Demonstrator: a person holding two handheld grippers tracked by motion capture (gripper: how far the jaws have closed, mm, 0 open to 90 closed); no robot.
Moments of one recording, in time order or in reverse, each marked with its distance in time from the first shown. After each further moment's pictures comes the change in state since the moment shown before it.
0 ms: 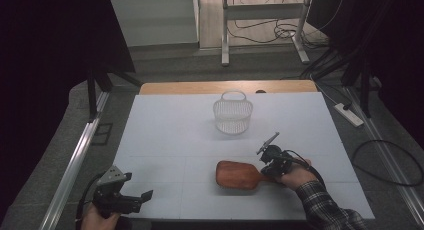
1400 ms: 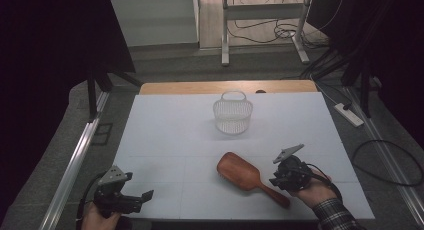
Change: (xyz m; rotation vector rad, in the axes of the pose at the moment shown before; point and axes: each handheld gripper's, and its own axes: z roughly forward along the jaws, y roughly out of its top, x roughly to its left) left arm -0.001 0.001 0.001 0.006 0.004 0.008; right arm 0.022 -0.045 -0.042 -0.158 -0.043 0.054
